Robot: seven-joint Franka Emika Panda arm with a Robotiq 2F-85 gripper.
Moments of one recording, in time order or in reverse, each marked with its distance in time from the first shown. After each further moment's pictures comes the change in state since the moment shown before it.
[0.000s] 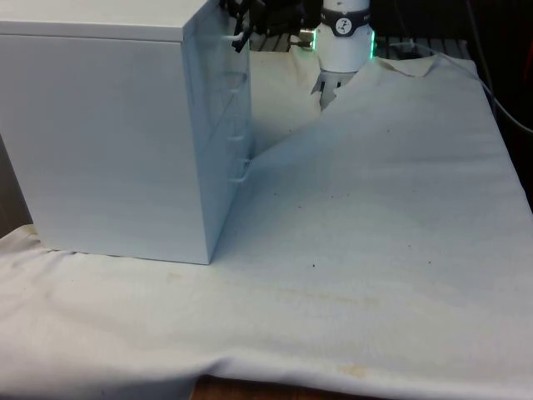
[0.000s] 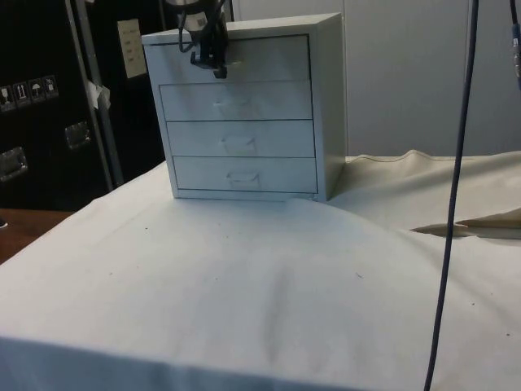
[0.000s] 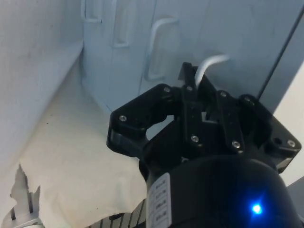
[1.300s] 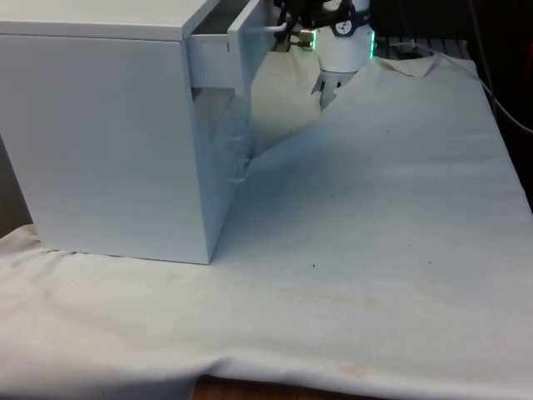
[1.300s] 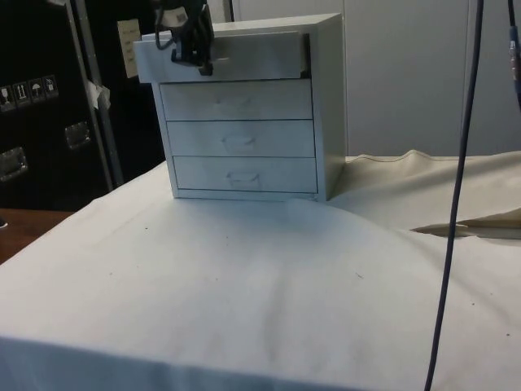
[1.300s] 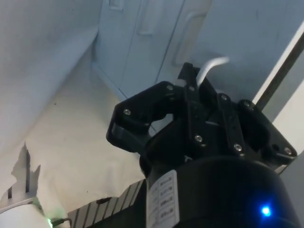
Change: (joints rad) arm 0.046 -0.001 0.068 0.068 -0.045 -0.140 0.114
